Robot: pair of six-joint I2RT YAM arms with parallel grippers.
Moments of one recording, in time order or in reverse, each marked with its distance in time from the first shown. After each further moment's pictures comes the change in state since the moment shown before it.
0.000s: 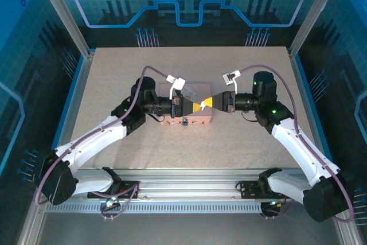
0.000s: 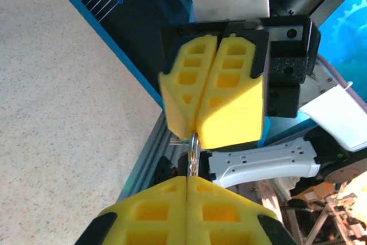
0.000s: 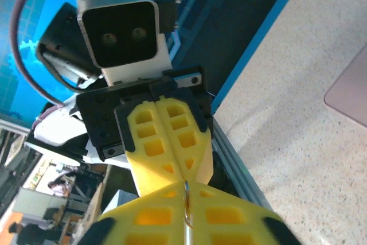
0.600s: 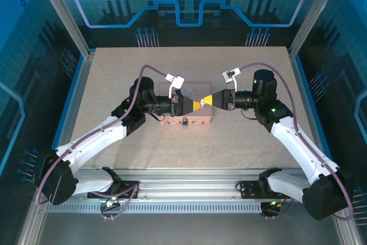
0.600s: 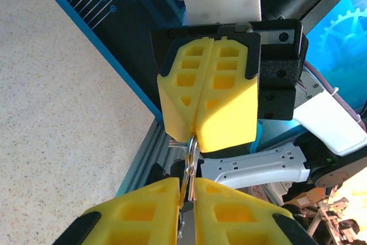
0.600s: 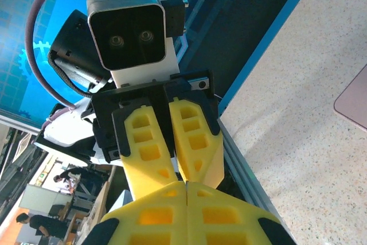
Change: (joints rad) left arm 0.003 0.001 -0.022 0.100 0.012 -0.066; right arm 0.001 0.018 0.016 0.068 -0.026 0.050
